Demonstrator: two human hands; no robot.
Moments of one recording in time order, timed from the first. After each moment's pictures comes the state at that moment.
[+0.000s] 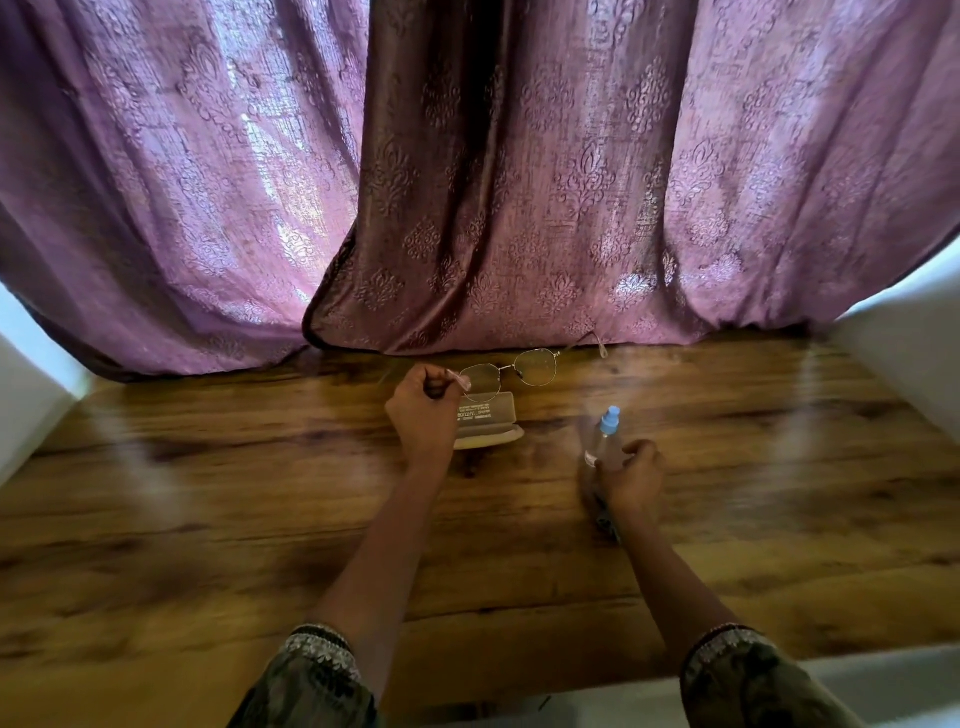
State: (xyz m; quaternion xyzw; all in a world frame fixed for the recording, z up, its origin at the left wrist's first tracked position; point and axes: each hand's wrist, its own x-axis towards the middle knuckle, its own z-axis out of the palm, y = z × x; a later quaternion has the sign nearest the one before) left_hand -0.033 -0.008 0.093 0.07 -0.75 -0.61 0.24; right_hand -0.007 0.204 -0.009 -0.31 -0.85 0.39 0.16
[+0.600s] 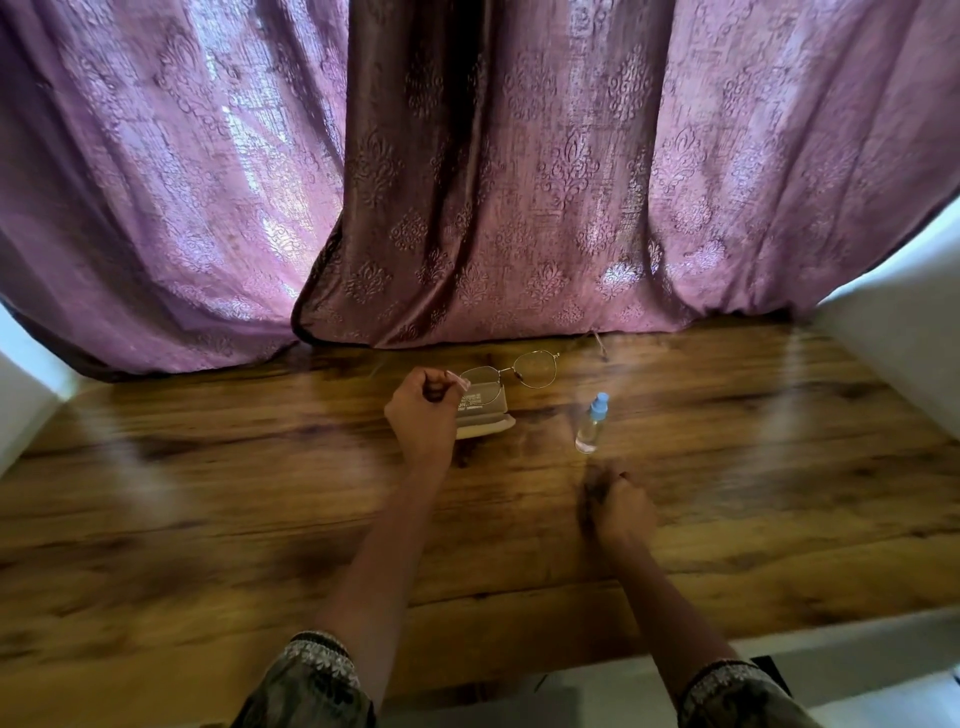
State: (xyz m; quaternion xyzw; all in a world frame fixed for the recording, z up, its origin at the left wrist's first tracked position) left_hand -0.024 -0.005 0.080 0.05 -0.74 -0.63 0.23; right_hand 0.036 0.197 -0.018 -0.26 -0.94 0.21 0.03
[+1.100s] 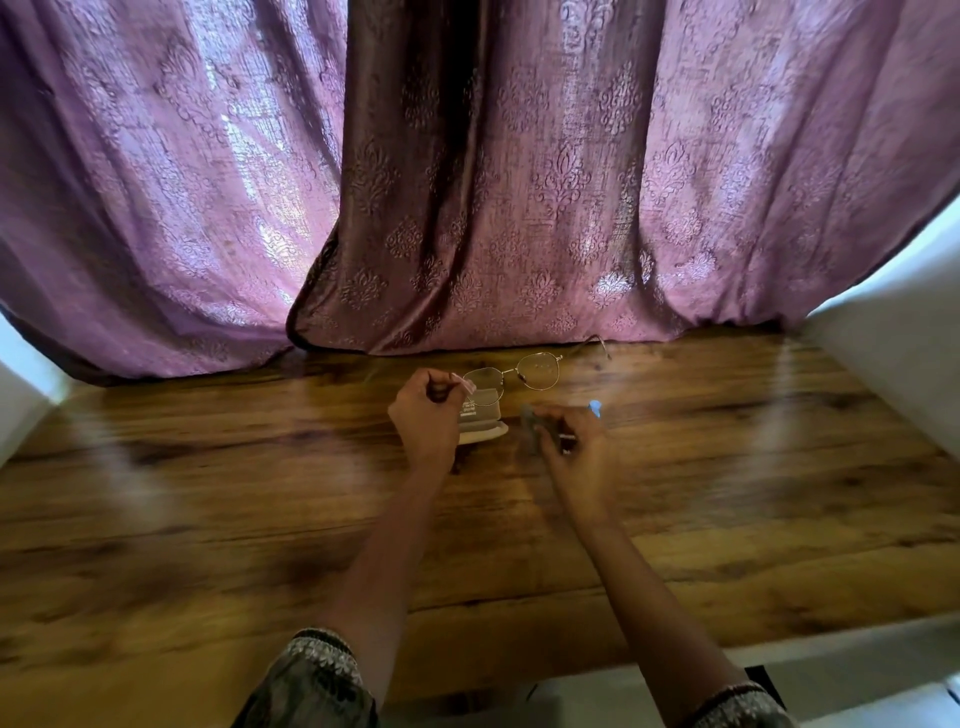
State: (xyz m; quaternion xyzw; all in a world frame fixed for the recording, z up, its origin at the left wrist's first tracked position) left_hand -0.024 0.006 0.087 0.05 -0.74 -0.64 0.21; right_hand 0.029 0.153 0.057 0.00 -0.84 0.45 0.31
